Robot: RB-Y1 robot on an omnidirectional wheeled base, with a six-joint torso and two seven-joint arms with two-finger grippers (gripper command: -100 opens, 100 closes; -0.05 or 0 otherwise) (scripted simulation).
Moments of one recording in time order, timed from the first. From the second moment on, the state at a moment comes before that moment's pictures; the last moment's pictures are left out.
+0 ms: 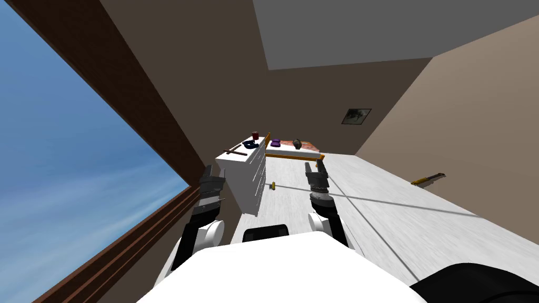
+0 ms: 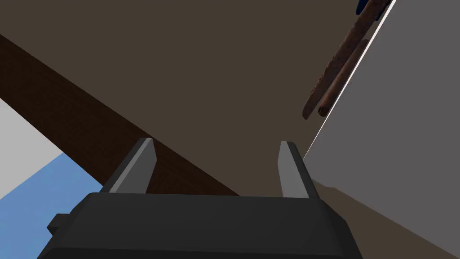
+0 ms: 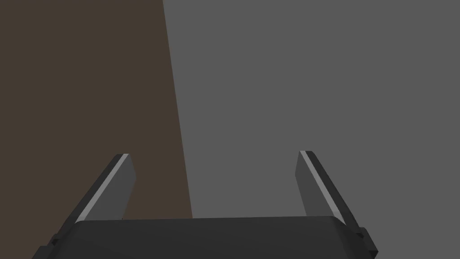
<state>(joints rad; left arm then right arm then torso) 0.50 -0.02 -0.05 -2.20 0.07 -0.37 0.15 0.53 -0.03 0.00 -2.24 0.07 -0.59 -0.08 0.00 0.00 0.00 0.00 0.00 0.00</state>
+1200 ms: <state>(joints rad) 0.50 0.23 0.08 -2.18 0.24 -0.14 0.17 0.53 -0.03 0.00 -2.24 0.07 -0.59 -0.08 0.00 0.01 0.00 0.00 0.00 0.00</state>
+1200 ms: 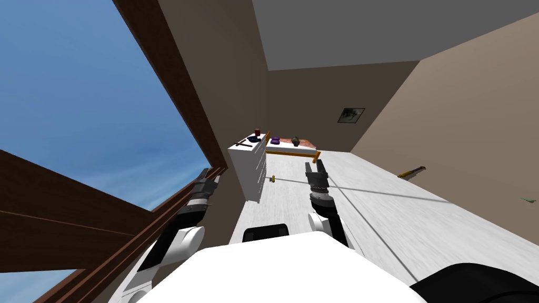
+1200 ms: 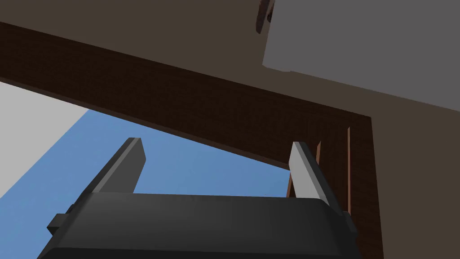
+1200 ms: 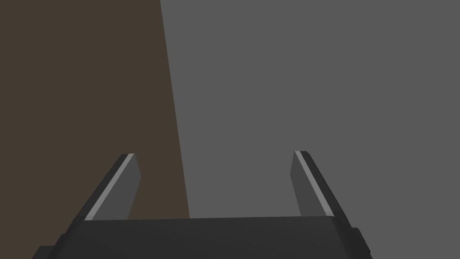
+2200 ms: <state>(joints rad) 0.47 0.35 0.21 -2.15 0.41 0.13 0.17 0.53 -0.03 0.00 -2.24 0.07 -0.59 -0.08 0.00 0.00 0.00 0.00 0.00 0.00</state>
